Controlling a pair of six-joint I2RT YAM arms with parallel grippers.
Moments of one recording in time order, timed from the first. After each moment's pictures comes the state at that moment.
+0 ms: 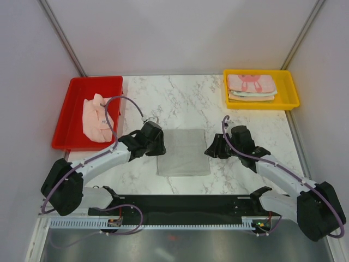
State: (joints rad) left arm -0.71 1.27 0.78 -0.41 -0.13 -0.70; right arm 0.44 1.03 0.48 -0.11 -0.34 0.53
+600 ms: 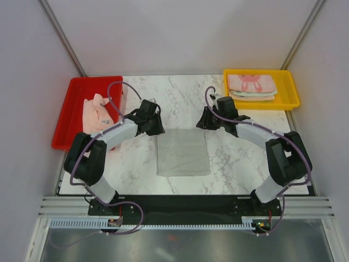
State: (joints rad) left arm -0.48 1.61 1.02 -0.33 -0.01 -0.61; right arm 0.40 1.60 0.95 -0.05 -0.27 0.46
